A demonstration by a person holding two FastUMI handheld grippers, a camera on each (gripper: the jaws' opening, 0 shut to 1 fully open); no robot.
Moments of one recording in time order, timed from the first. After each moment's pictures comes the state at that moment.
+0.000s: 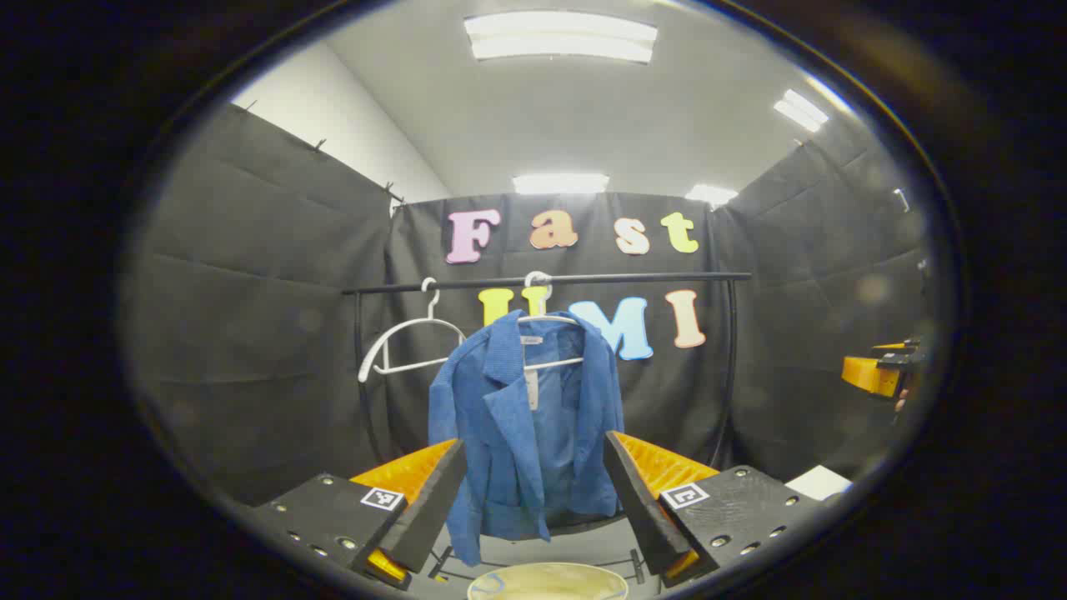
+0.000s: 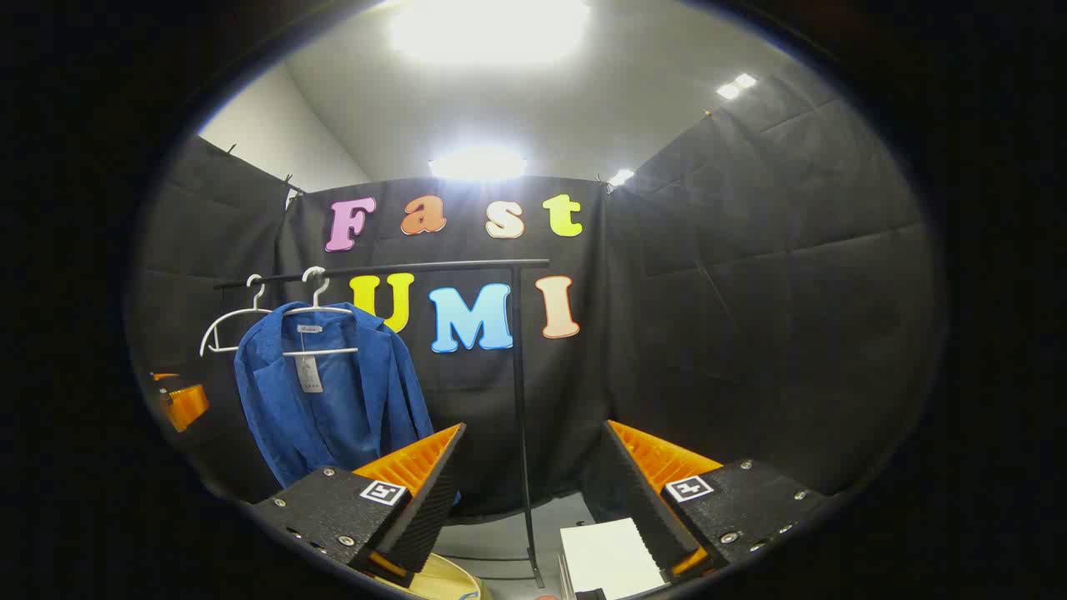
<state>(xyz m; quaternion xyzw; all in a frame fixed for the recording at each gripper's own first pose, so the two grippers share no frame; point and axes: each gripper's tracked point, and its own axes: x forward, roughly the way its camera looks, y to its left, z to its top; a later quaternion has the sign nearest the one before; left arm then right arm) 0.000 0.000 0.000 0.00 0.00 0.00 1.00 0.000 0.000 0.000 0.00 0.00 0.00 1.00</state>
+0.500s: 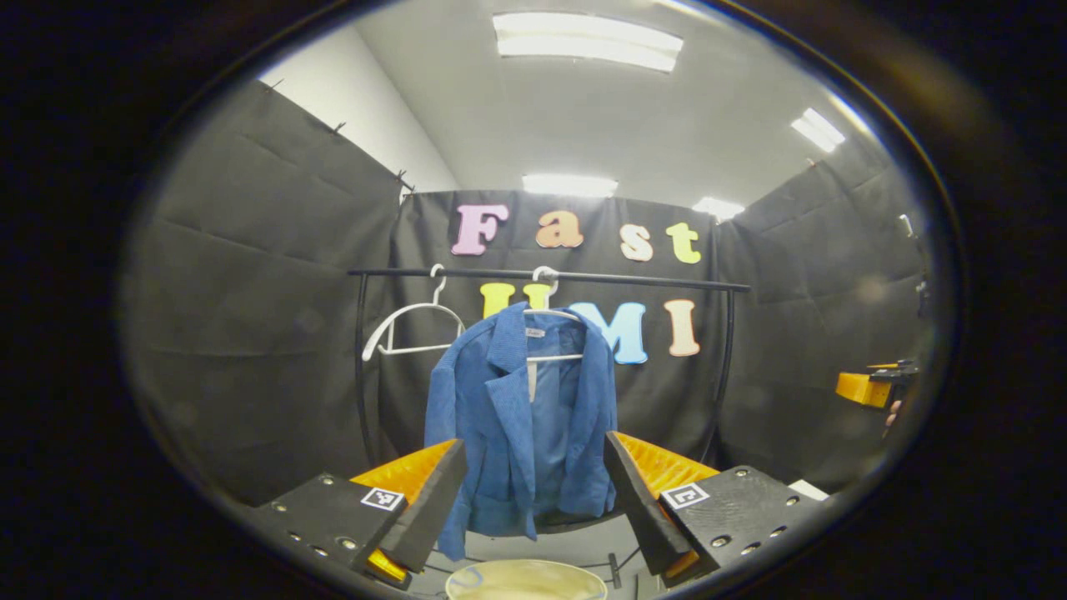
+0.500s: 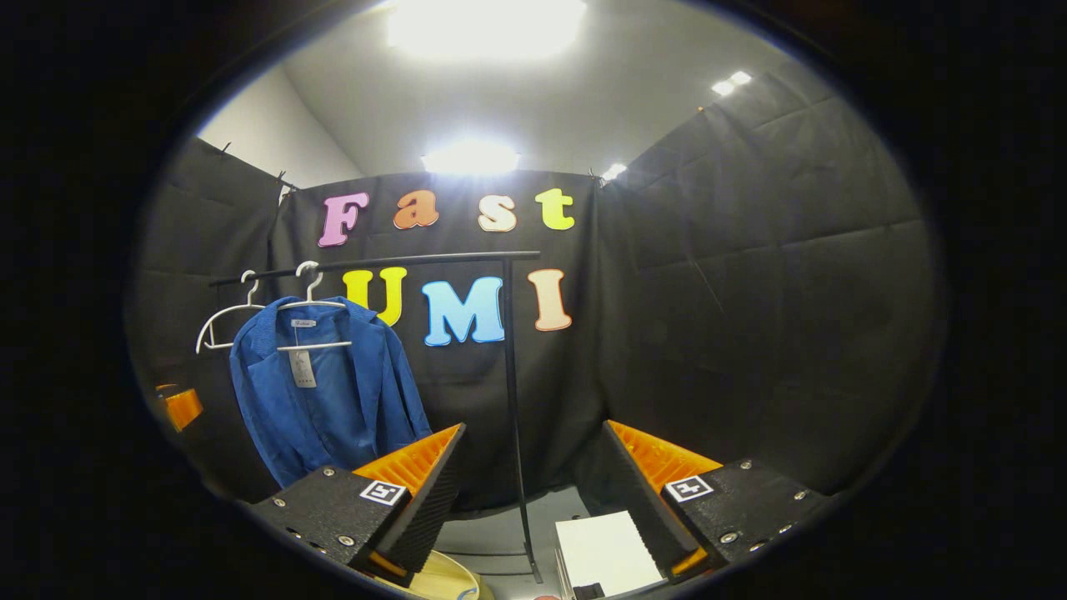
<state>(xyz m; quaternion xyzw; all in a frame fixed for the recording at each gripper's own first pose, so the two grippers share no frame) -0.010 0.003 -0.016 -0.05 0.01 -0.01 1.00 -0.008 0.009 -0.006 0.01 0.01 0.00 1.00</state>
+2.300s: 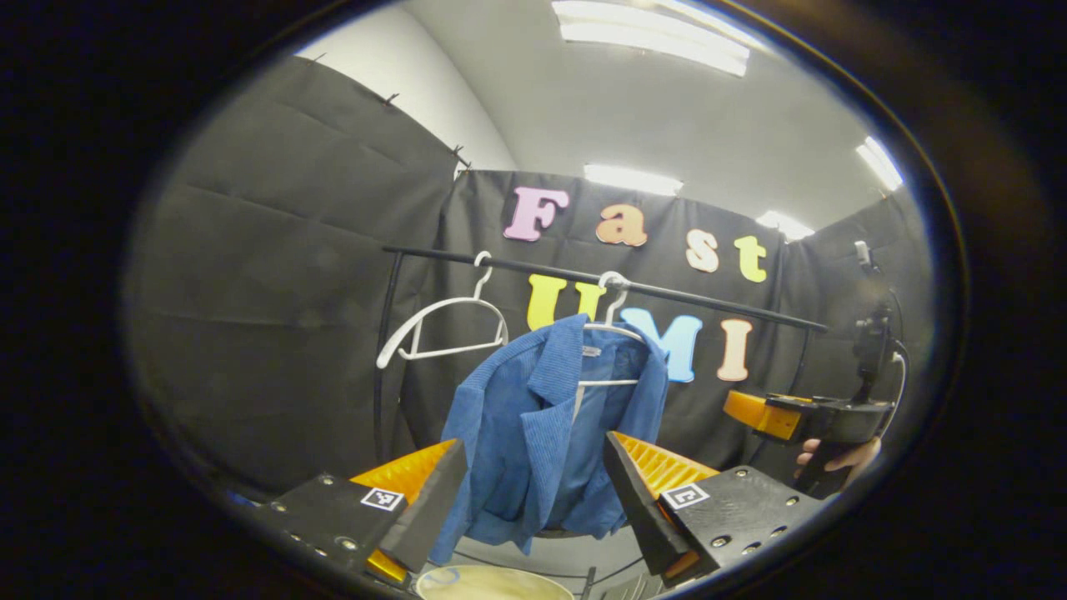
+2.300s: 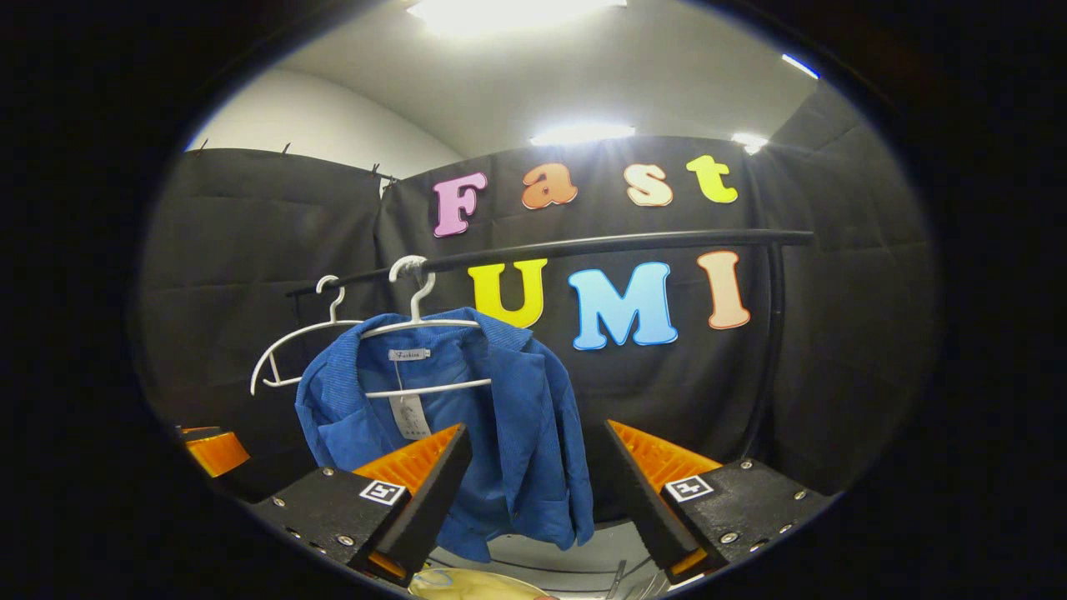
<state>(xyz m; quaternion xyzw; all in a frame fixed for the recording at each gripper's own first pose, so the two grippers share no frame) 0.103 0.042 0.002 -0.12 0.04 0.09 0.99 0.183 0.255 0.026 0.01 0.05 0.24 0.97</state>
